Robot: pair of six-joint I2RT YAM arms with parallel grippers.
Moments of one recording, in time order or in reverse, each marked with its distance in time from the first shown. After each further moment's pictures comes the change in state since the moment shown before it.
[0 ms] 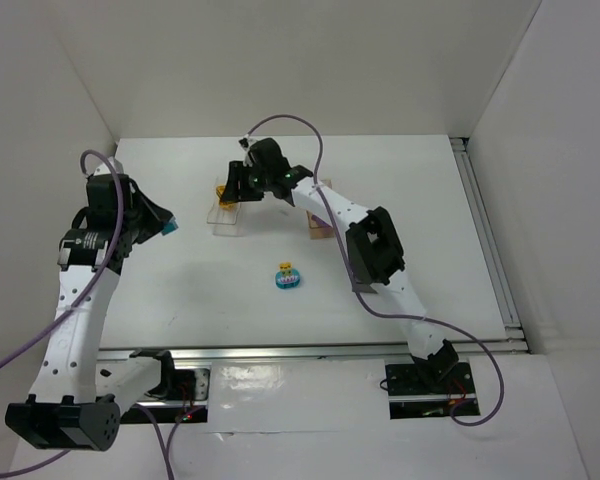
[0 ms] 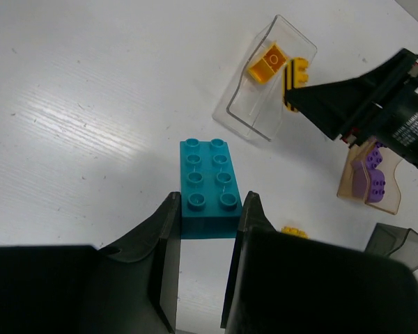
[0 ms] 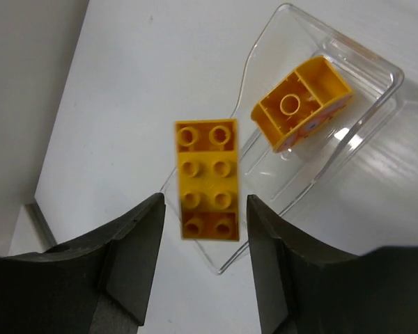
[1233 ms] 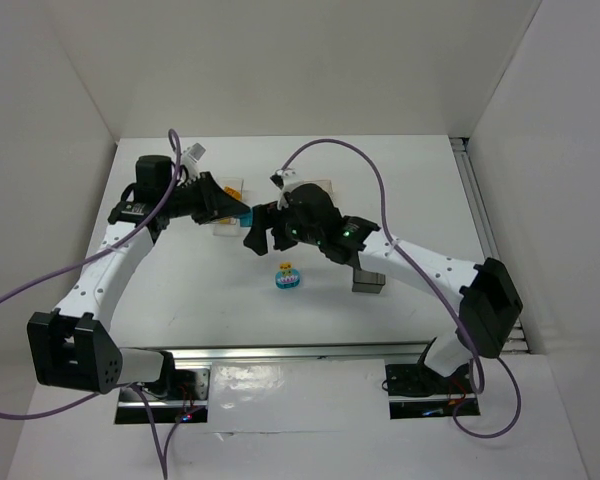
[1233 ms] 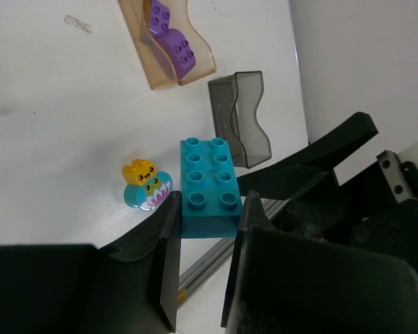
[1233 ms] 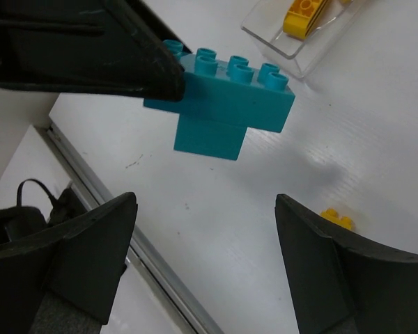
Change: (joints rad) left arm -0.102 0.298 -0.072 0.418 0.824 0.032; right arm 0.188 -0.933 -0.989 0.159 0.283 -0.066
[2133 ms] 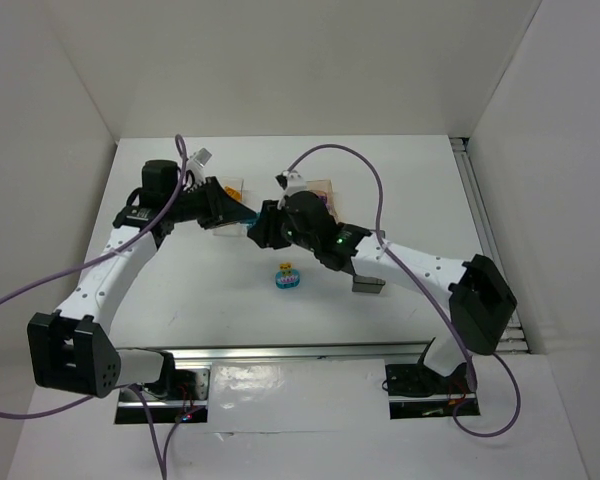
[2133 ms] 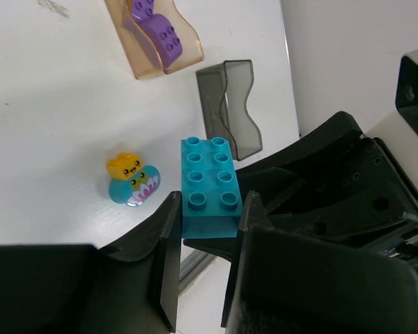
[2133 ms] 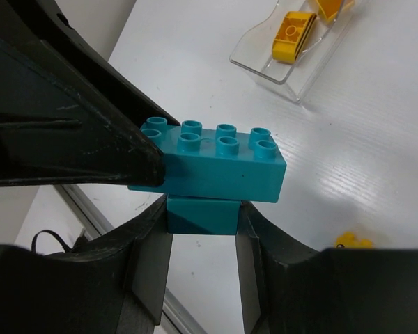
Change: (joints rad) left arm -0.021 -0.015 -0.044 0.040 0.001 -0.023; right arm 0.013 0.071 -0.026 0.151 0.136 0.135
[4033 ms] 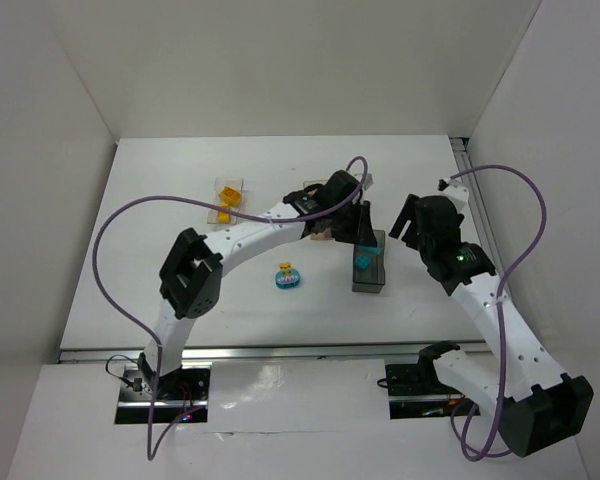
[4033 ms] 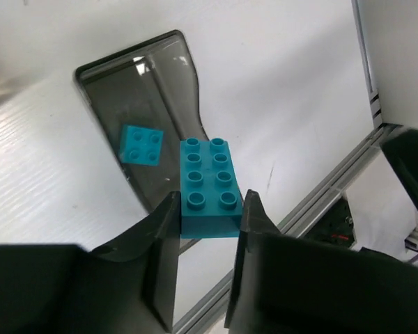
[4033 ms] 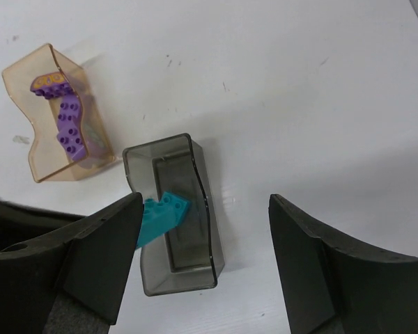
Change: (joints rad) left arm -0.723 0.755 0.701 -0.095 -0.510 -0.082; right arm -0.595 -0.654 -0.324 -0.562 0.357 -0.079
